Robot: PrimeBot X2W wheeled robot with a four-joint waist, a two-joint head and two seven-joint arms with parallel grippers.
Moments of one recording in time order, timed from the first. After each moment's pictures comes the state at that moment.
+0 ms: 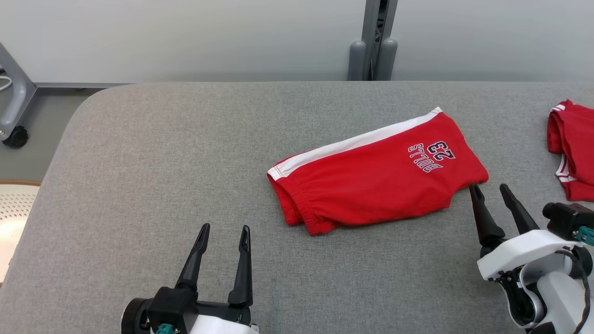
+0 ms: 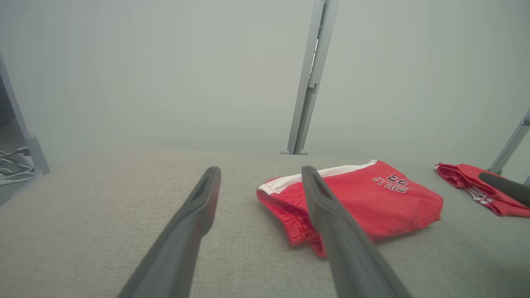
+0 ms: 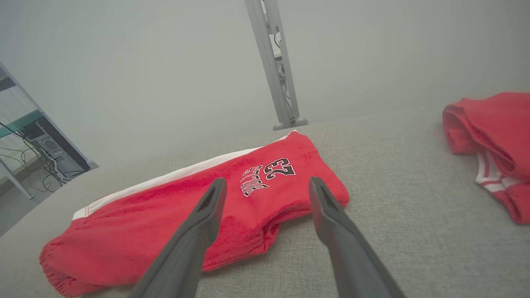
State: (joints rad) left arm 0.04 0.08 -0.39 -0.01 -0.30 0.22 -0.26; right arm -0.36 -0.23 0.24 0.58 0.57 0.13 -0.26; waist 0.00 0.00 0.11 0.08
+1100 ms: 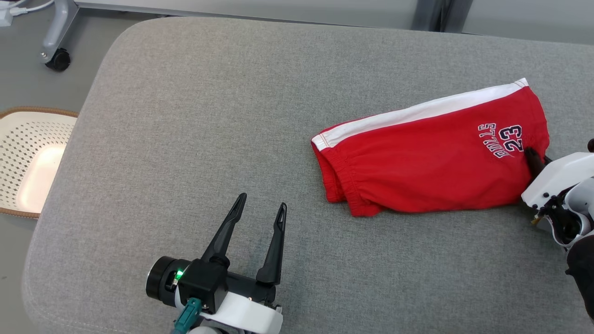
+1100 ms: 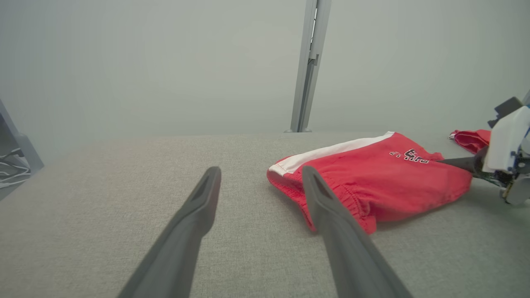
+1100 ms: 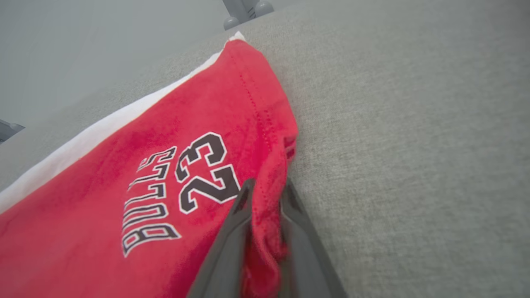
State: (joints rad) left arm -0.09 0.05 -0.43 0.03 -0.21 0.11 -0.26; right arm -0.80 -0.31 0.33 1.14 0.82 0.13 0.00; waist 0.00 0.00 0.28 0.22
